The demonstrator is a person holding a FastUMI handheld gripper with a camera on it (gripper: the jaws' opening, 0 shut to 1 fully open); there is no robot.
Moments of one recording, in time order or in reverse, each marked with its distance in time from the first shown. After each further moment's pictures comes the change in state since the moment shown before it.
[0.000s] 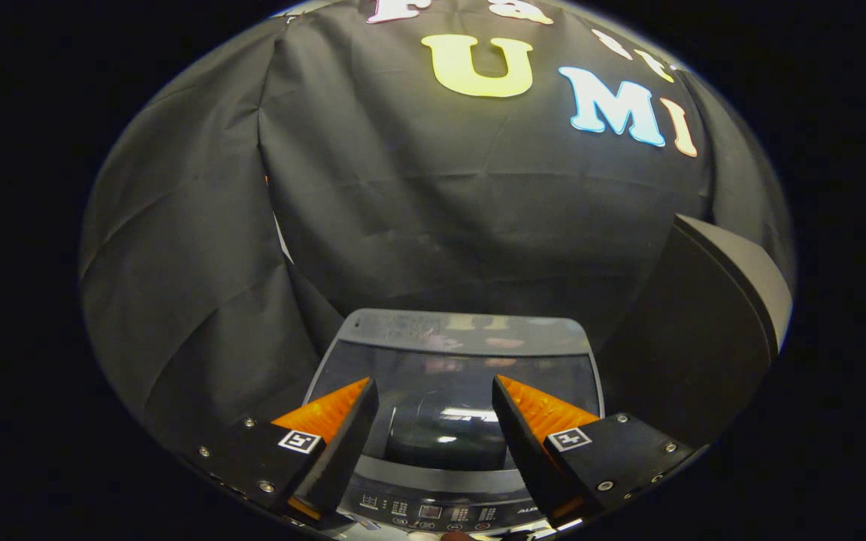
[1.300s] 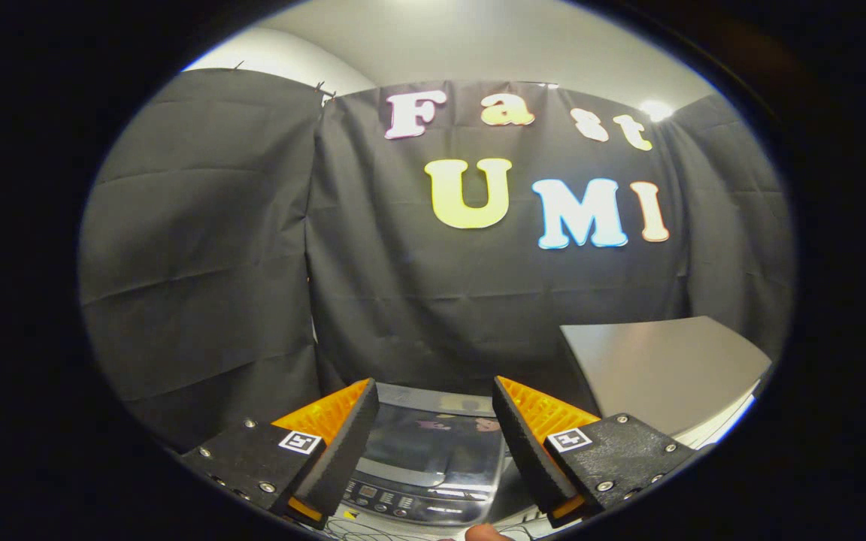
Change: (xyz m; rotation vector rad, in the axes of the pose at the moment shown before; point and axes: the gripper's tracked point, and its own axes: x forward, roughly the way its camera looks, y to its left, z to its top) arm -0.234 -0.114 0.054 -0.070 -0.511 0.066
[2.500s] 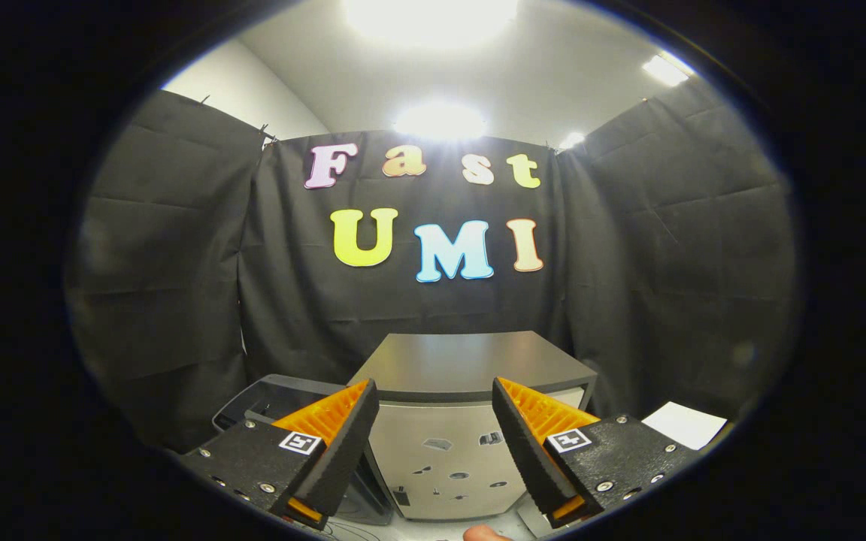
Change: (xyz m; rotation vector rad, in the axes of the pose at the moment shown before) arm -0.229 -0.211 -0.017 0.010 -0.134 -0.247
